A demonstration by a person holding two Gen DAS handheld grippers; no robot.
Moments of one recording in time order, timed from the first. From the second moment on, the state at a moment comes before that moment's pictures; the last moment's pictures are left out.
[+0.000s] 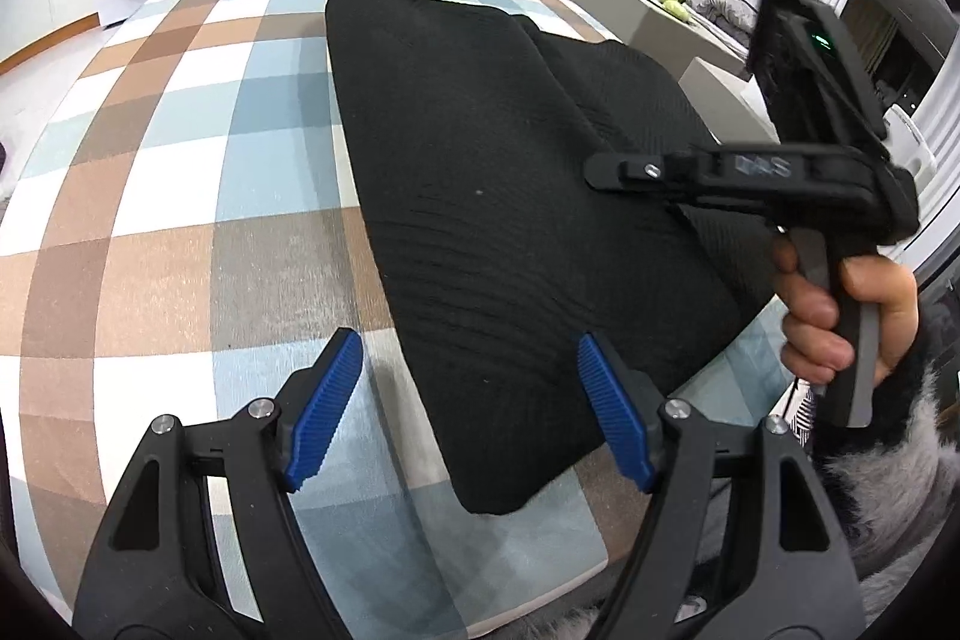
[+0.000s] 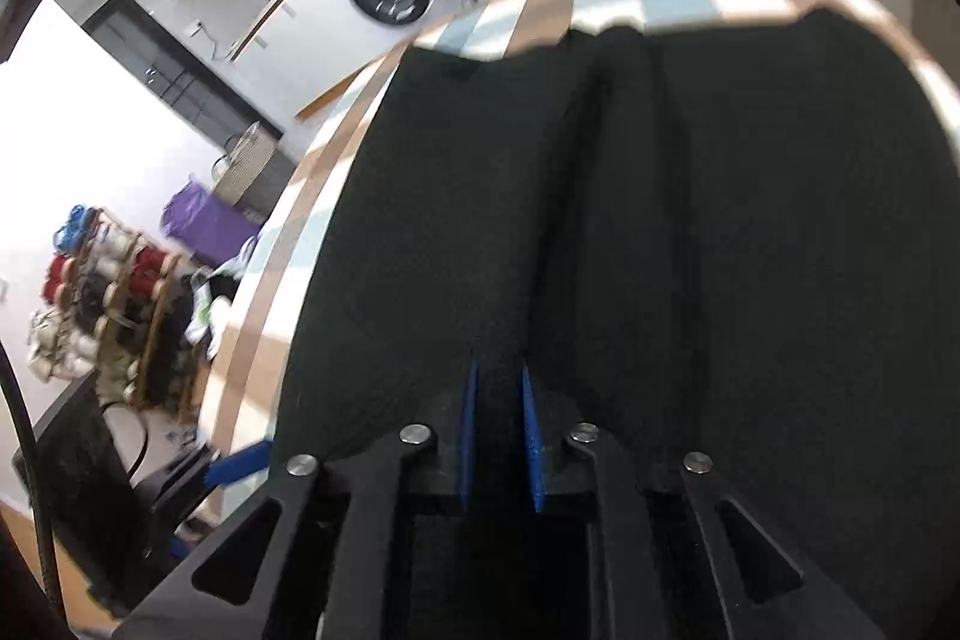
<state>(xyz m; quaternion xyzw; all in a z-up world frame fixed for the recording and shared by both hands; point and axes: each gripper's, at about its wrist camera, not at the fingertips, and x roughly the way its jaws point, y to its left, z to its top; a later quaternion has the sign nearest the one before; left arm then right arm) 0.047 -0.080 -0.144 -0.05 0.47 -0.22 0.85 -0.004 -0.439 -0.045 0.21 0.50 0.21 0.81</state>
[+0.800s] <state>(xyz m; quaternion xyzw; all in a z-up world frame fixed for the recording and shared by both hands) 0.055 -0.084 -0.151 -0.04 0.48 -0.22 0.85 -0.093 -0.483 -0.032 0.16 0.48 0.24 0.83</state>
